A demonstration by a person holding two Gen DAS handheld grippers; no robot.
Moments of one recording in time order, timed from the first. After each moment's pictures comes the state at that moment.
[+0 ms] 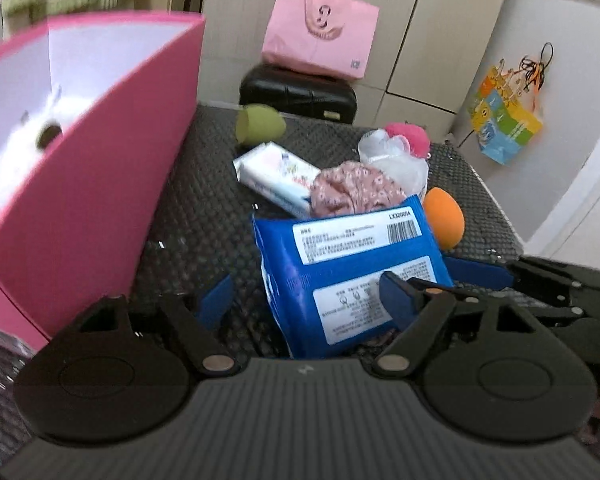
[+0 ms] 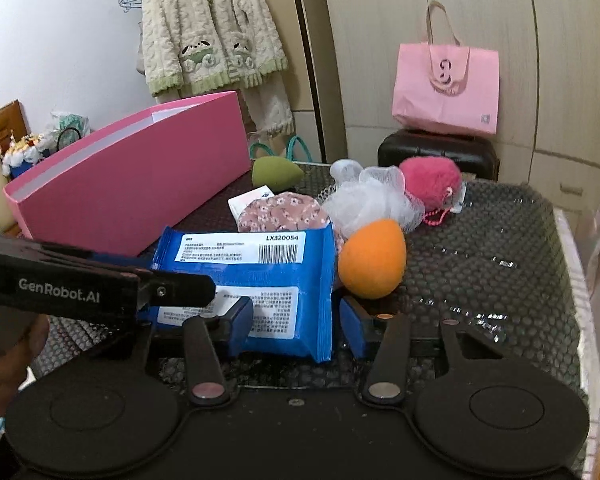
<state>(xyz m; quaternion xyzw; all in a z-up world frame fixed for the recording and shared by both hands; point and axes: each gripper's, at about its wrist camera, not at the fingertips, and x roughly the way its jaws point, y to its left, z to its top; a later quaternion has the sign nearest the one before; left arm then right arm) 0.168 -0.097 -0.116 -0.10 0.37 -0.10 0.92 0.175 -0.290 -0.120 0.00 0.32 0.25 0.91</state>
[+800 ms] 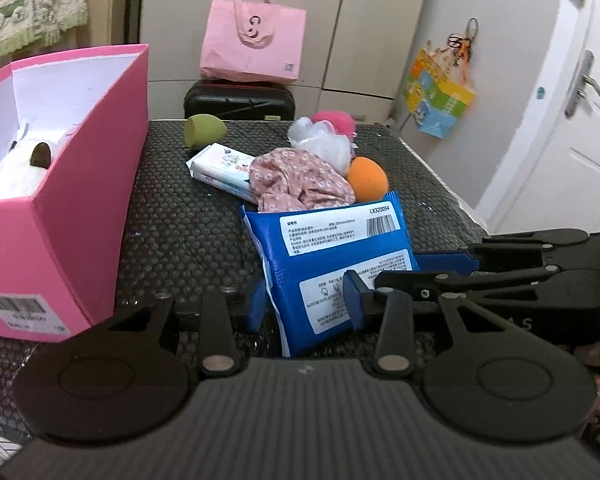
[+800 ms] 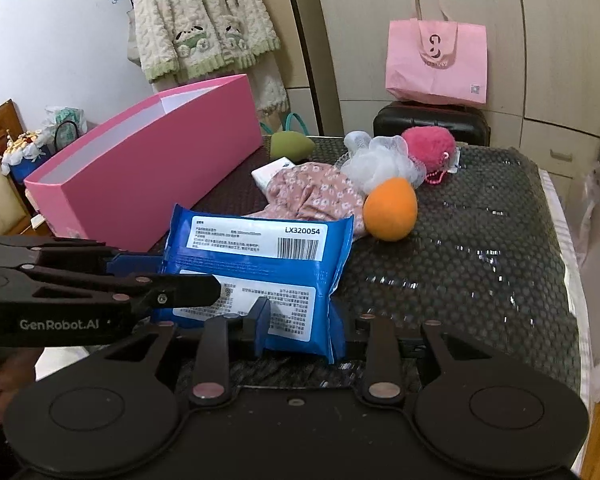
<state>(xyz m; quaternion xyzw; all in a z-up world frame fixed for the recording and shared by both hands) 0.110 -0.105 -0.101 -0.04 0.34 -0.19 0.92 0.125 -0.286 -0.104 0.01 0.36 0.23 0.90</state>
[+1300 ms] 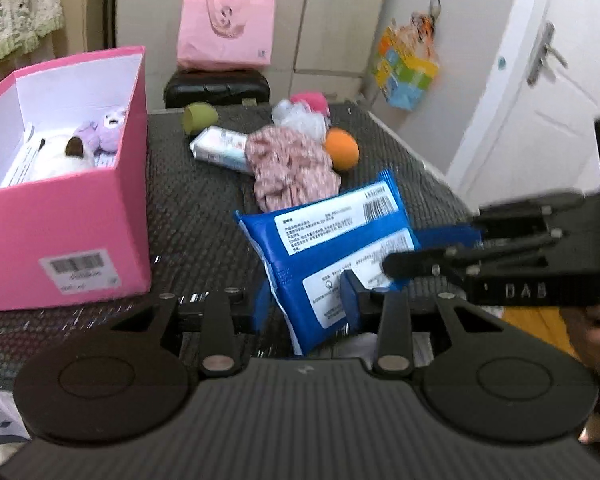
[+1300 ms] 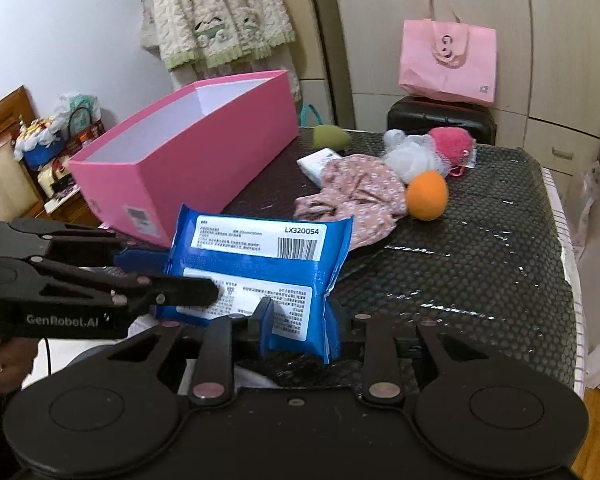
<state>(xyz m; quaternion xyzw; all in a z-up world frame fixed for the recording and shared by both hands) 0.063 -0.069 -0.078 0.00 0.37 -0.23 0.90 0.071 -0.256 -0.076 0.00 0.38 0.24 0.90</state>
